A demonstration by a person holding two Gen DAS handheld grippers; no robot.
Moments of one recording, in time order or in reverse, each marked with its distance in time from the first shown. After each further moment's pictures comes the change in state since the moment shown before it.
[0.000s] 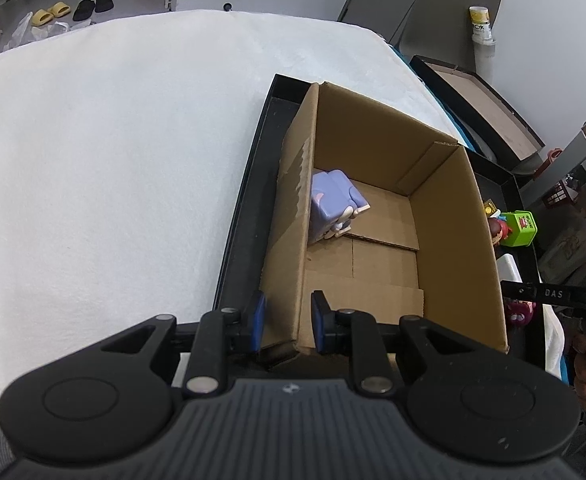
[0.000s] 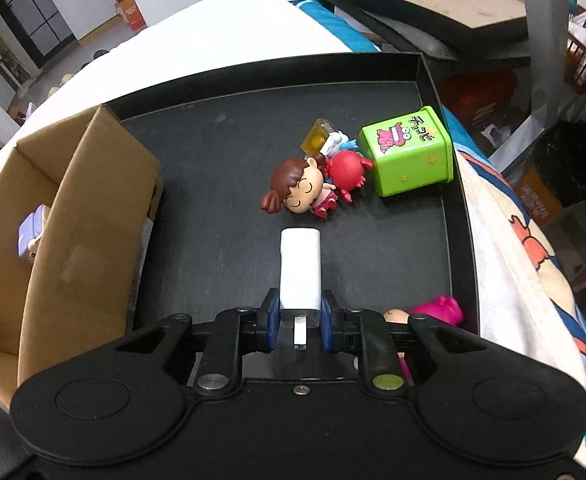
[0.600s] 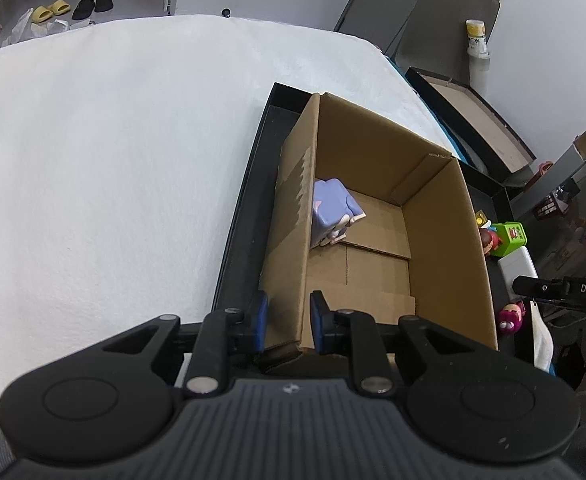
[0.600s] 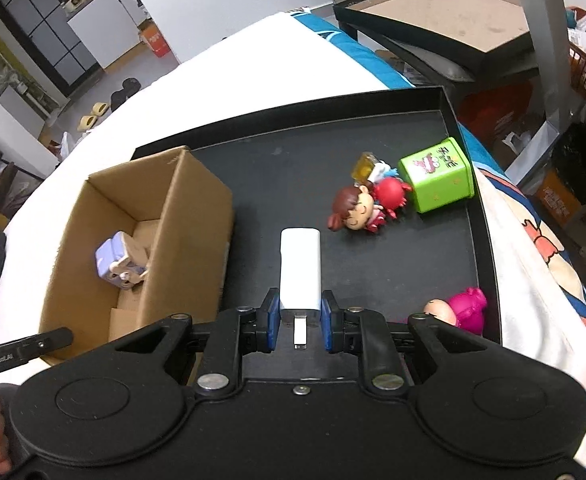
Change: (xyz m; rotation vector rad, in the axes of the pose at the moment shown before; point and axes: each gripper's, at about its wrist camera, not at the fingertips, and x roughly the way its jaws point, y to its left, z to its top) left arm -0.007 0.009 -0.002 -0.029 -0.026 -0.038; right arm -0.047 0.020 0.009 0.054 -0.043 0.118
